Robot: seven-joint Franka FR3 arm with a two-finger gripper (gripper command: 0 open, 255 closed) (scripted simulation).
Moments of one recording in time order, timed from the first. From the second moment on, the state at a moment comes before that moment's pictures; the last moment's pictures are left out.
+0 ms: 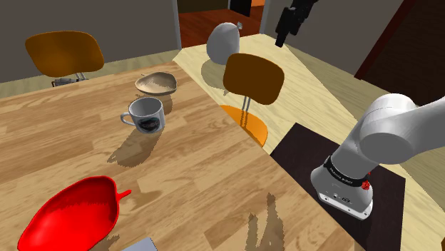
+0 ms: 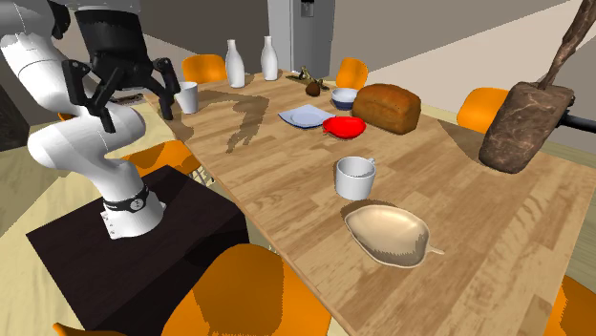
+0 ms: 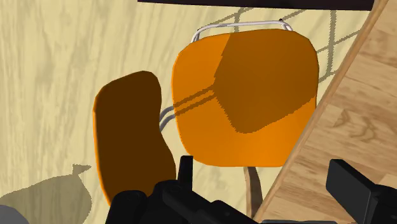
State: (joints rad) arm 0.01 -0.76 0.06 -2.31 -0.10 1.70 0.04
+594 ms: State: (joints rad) arm 0.04 -0.58 0.14 -2.27 -0.04 1.81 0.16
